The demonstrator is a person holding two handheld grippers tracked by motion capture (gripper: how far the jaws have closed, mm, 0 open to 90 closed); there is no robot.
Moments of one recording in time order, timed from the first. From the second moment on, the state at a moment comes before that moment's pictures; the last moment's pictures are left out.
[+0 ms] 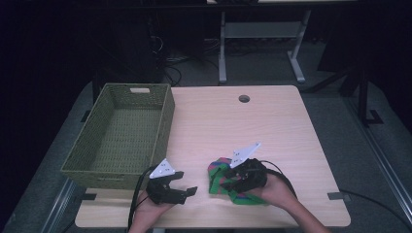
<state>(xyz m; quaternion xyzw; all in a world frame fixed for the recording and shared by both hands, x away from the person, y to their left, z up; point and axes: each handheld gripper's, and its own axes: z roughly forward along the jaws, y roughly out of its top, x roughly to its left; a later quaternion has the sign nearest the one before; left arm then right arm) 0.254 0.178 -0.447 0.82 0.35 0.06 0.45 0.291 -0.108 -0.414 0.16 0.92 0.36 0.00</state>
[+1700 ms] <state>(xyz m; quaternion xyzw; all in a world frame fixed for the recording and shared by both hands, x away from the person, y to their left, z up) 0.266 0.153 -0.447 0.83 0.31 0.03 0.47 0.294 -0.151 -0.382 0.21 0.87 0.44 0.01</state>
